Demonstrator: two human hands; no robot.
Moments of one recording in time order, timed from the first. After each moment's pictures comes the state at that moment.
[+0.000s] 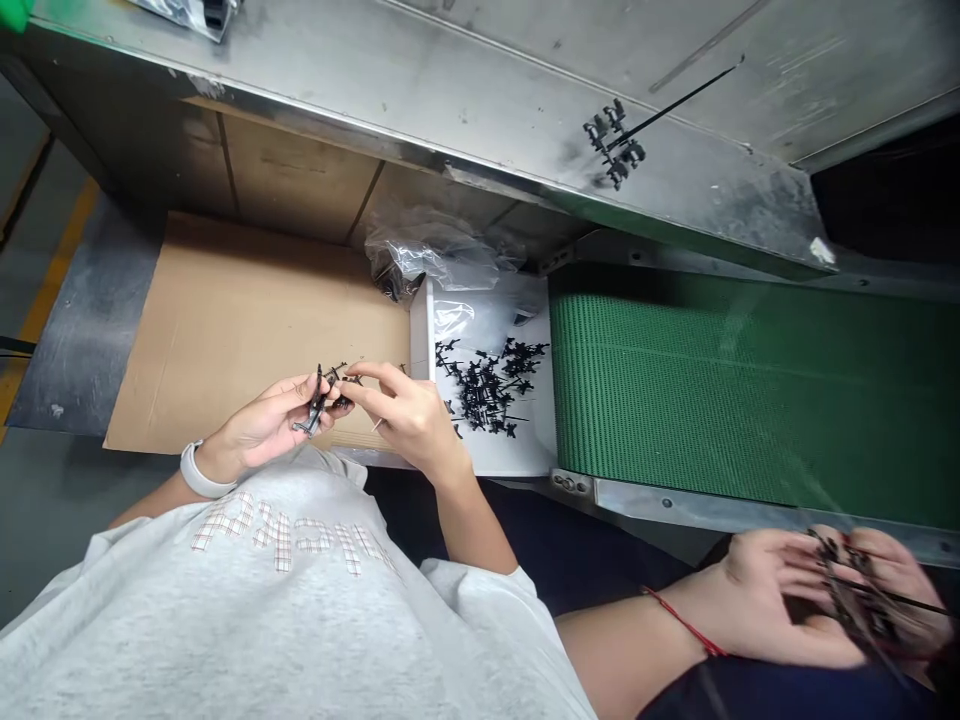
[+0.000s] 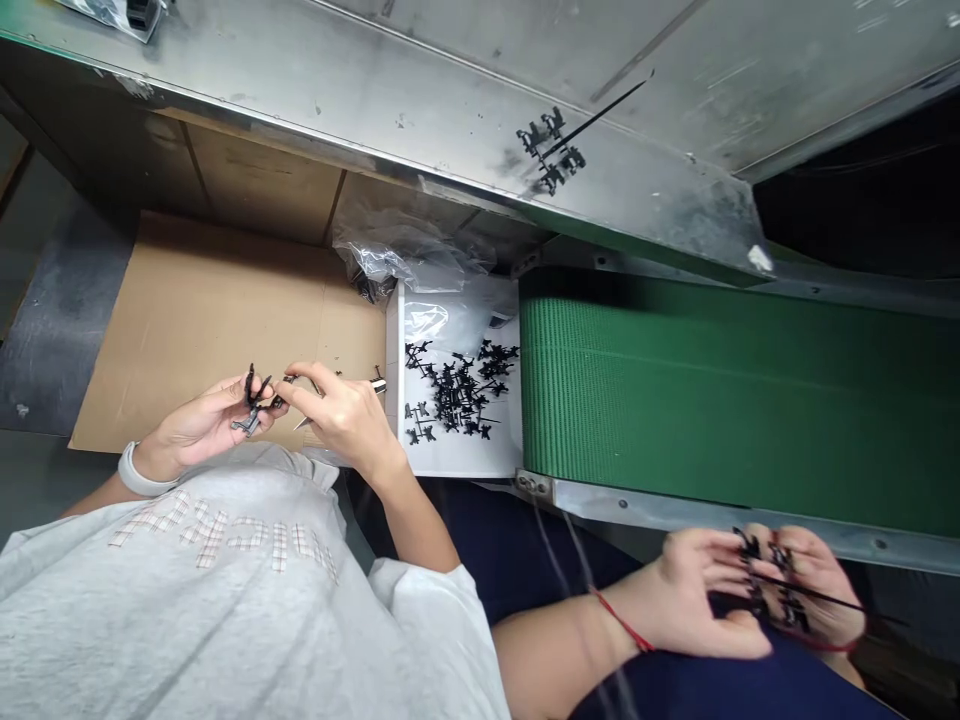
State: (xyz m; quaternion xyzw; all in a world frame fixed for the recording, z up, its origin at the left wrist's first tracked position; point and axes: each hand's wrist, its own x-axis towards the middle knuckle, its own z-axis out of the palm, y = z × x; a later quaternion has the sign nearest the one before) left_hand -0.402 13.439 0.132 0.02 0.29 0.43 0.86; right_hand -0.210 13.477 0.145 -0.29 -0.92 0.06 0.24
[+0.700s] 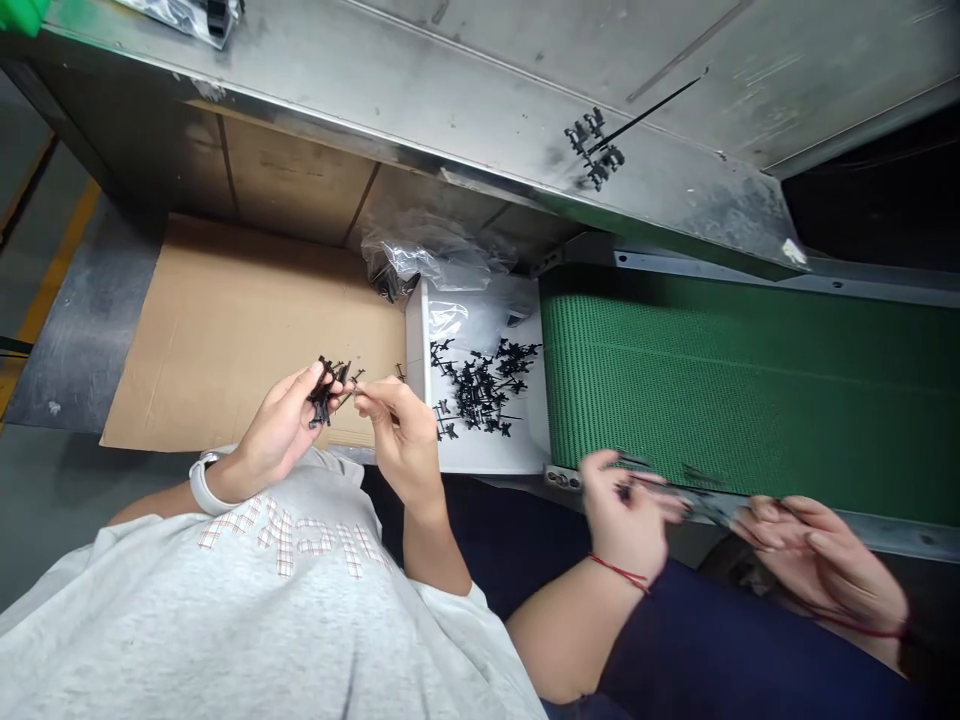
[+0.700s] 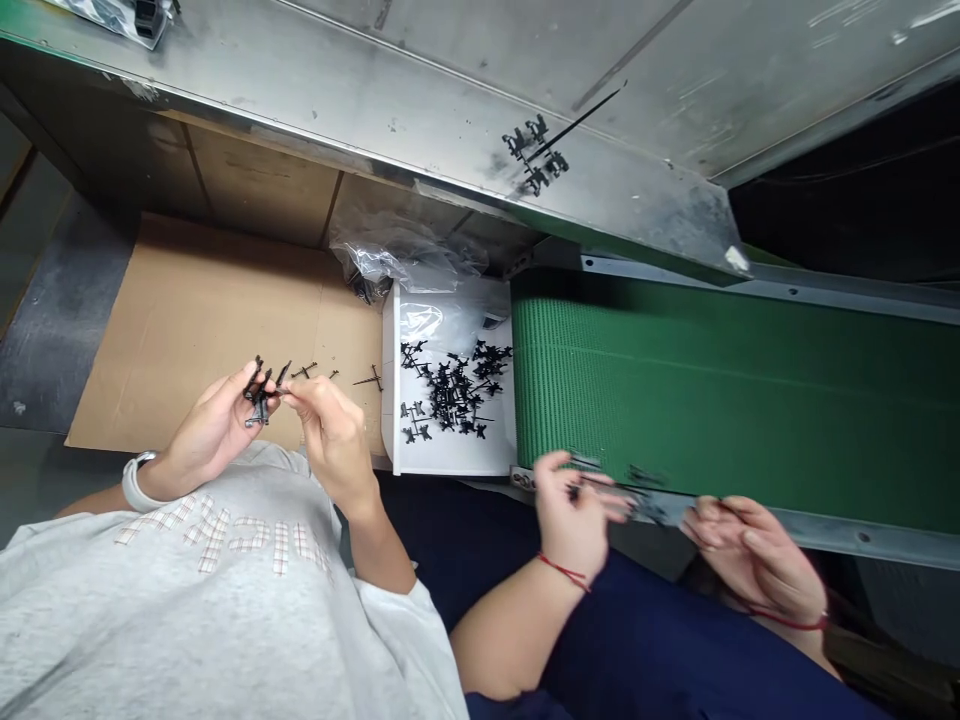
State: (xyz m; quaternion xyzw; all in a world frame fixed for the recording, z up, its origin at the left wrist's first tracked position) left_hand -0.371 13.423 0.149 0.01 0.38 0.55 0.74; right_hand -0.228 13.432 0.145 -0.38 -0.74 0.33 0.45
